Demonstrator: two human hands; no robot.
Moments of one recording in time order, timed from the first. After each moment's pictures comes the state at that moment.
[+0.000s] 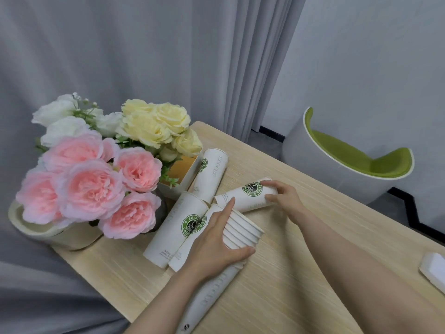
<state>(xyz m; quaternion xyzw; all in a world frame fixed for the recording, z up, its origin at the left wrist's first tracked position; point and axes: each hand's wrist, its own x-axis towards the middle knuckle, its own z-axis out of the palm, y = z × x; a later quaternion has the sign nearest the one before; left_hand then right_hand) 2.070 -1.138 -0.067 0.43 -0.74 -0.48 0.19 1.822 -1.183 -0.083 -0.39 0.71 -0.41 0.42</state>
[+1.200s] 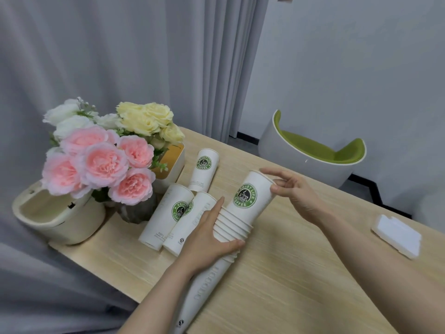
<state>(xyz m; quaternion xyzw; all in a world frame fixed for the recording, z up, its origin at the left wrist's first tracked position) 2.083 -1.087 -0.059 0.41 -0.73 -0.51 0.21 1.836 -1.060 0.021 -0.46 0.59 -0.48 0.46</state>
